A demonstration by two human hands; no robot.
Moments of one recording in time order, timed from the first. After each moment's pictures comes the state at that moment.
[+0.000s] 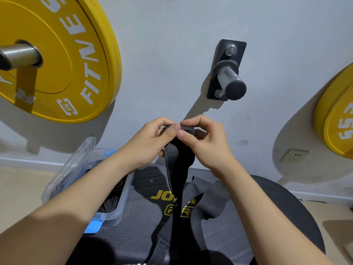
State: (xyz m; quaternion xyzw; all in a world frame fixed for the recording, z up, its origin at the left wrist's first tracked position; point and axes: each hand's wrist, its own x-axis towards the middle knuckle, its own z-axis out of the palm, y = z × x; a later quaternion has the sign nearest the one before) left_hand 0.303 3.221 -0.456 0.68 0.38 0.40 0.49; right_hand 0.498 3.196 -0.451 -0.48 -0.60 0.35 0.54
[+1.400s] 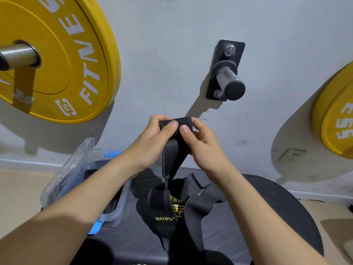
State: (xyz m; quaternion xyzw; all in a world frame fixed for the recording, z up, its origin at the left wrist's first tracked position) left_hand 0.313 3.213 -0.454 0.64 0.41 0.43 0.49; right_hand 0.488 3.188 -0.454 -0.44 -0.58 0.46 0.51
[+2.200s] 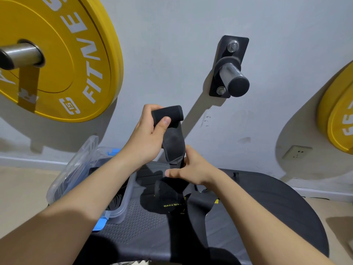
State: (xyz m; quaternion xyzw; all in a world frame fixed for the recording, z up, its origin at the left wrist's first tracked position) left_hand 0.303 3.218 -0.456 0.65 0.46 0.47 0.37; right_hand 0.484 3.200 -0.515 -0.60 -0.61 0.46 0.25
